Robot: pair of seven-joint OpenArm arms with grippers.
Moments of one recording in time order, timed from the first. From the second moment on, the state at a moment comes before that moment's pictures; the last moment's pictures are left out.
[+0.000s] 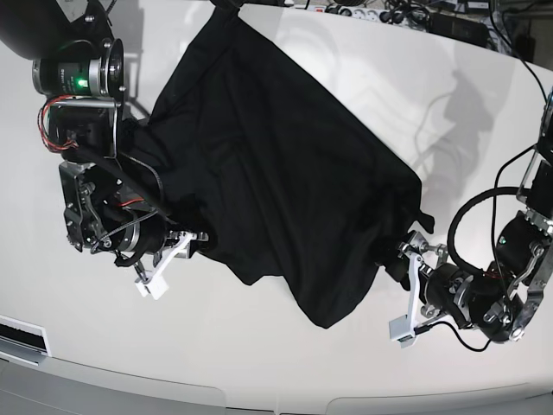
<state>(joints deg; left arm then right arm) -42.0 -32.9 39.9 63.2 -56.7 -32.7 66.9 24.5 6.8 6.3 44.8 30.0 37.4 -49.5</state>
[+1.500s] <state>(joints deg) -40.9 -32.4 39.8 63.2 -55.7 -32.9 65.6 -3.4 17.5 38.3 105.2 50.5 39.1 -66.1</state>
